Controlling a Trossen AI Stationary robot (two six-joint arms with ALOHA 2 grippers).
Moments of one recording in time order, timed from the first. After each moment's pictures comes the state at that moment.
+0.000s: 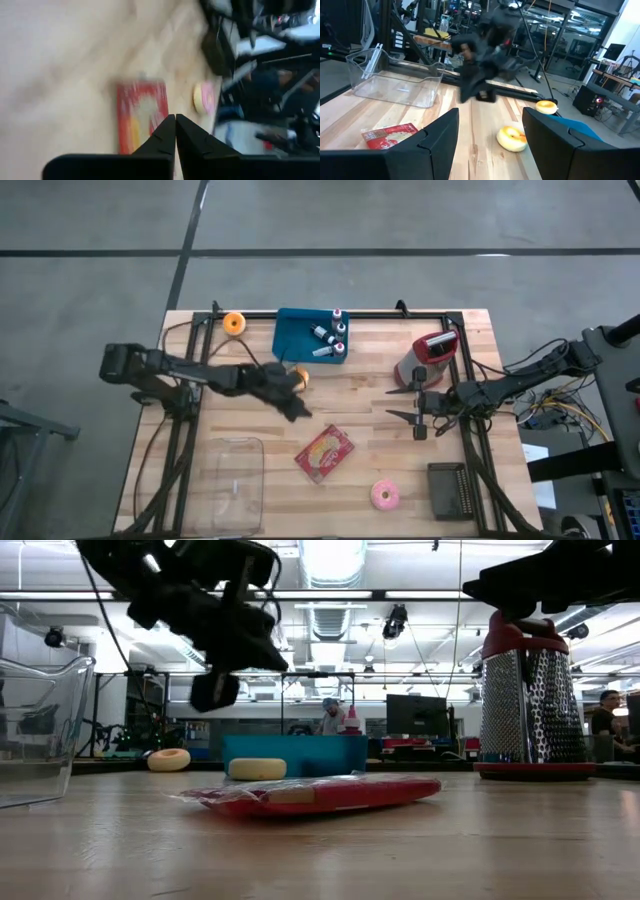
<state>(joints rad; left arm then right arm) 0.06 1.47 0.70 0.17 0.35 -0.98 0.32 0.76 0.19 0.55 0.37 -0.20</state>
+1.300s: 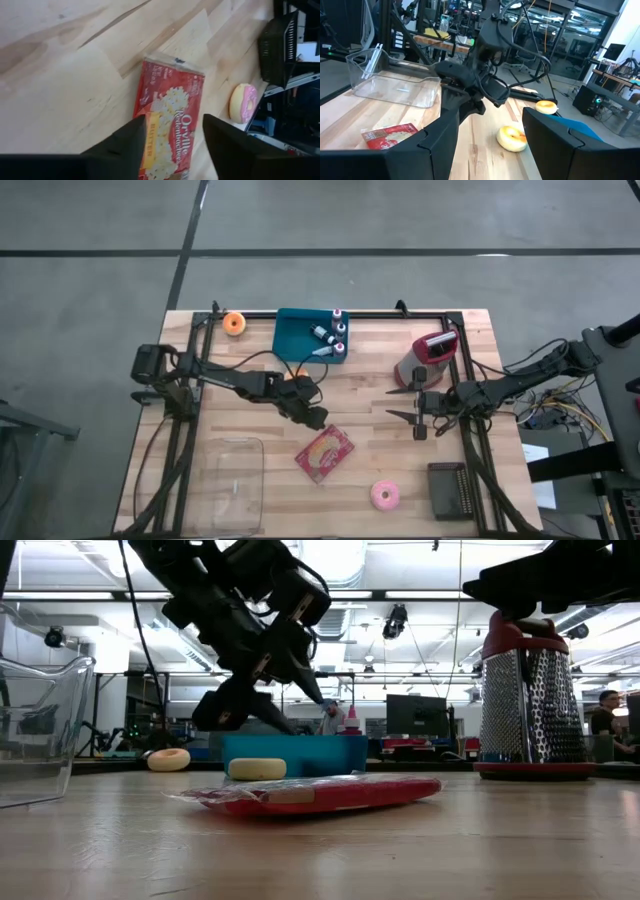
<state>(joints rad) -0.01 1.73 0.95 -0.08 0.29 -1.13 0.32 0.76 0.19 0.55 0.37 -0.20</state>
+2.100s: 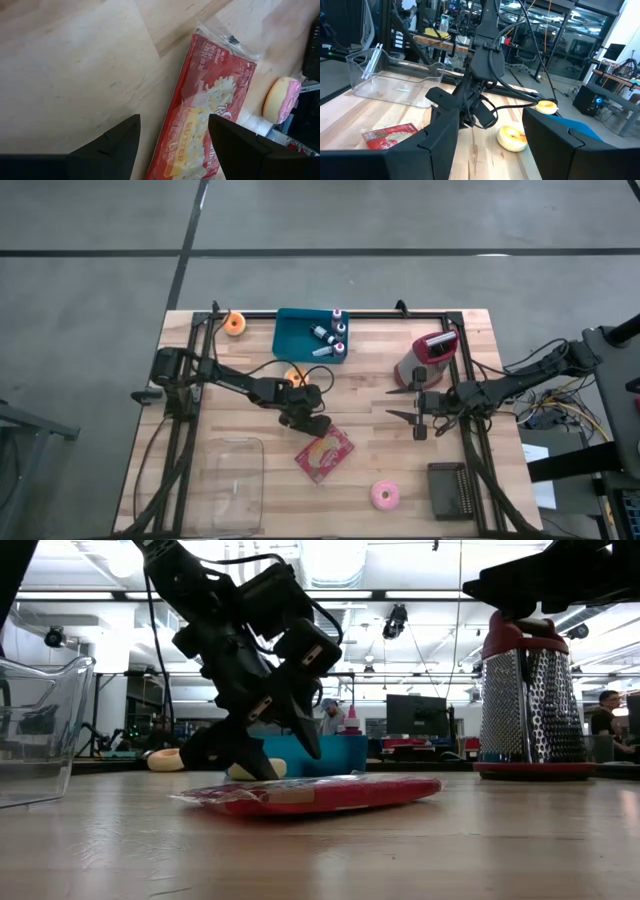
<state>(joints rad) -0.02 1.88 0.97 -0.07 0.37 -1.19 0.32 0.76 0.19 0.55 0.37 -0.20</state>
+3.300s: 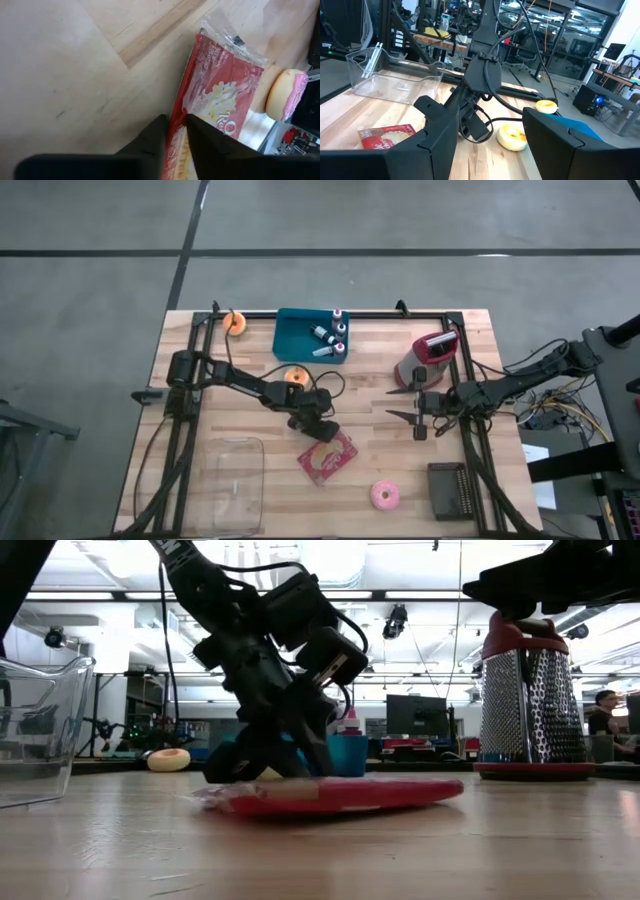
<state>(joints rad) -0.04 2.02 1.08 -0.07 0.41 -1.14 0.32 0.76 0.19 0.55 0.37 -0.20</state>
